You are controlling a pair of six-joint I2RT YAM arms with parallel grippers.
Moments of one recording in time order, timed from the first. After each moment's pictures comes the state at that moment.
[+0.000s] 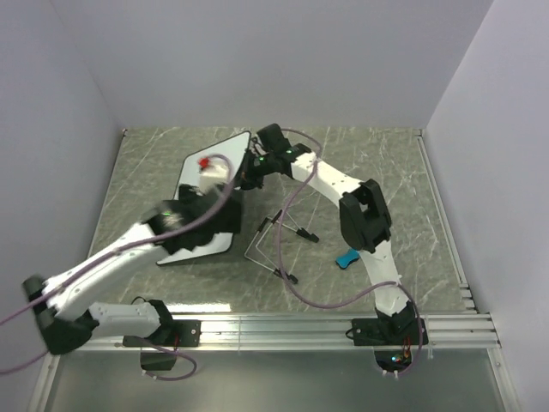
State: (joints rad) left arm -0.97 1.22 1.28 -1.09 -0.74 -0.64; right arm 0.64 2.28 2.02 -0.51 -0.63 0.99
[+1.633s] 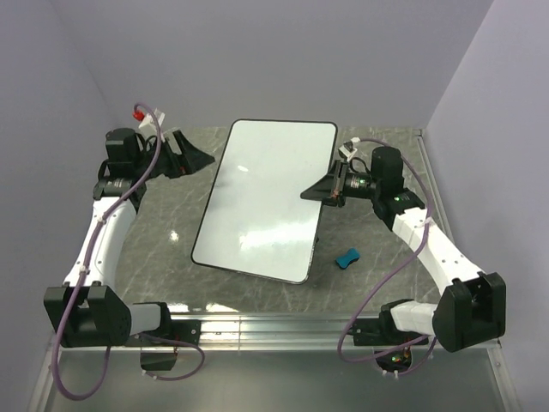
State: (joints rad) left arm 0.03 1.25 1.17 -0.27 0.72 -0.45; right arm 0.25 1.24 0.96 -0.07 -0.98 1.03
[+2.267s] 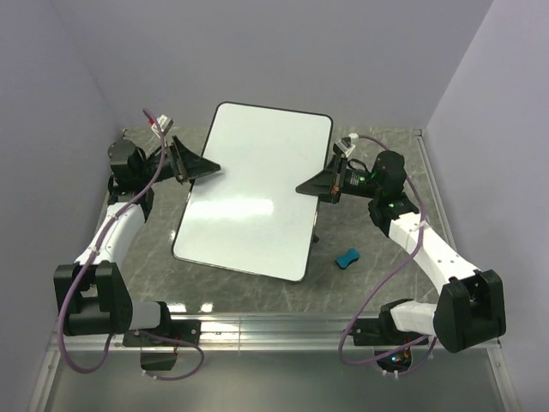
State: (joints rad) left arm 0.05 1.32 0.94 0.41 1.21 -1.00; right arm 0.28 1.24 0.87 0.36 -1.05 1.36
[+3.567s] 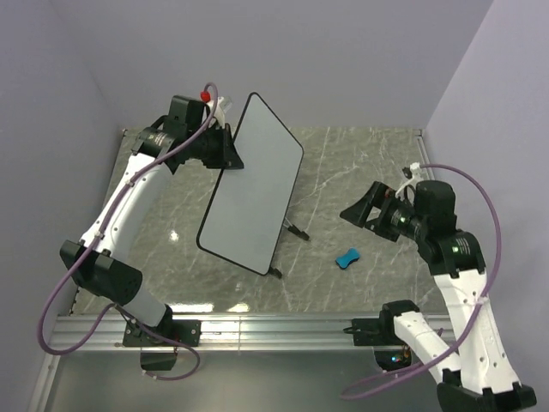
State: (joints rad) left arm -0.37 1.56 1.74 -0.89 0.40 -0.34; right arm 0.14 0.81 1.08 -0.87 -0.41 0.61
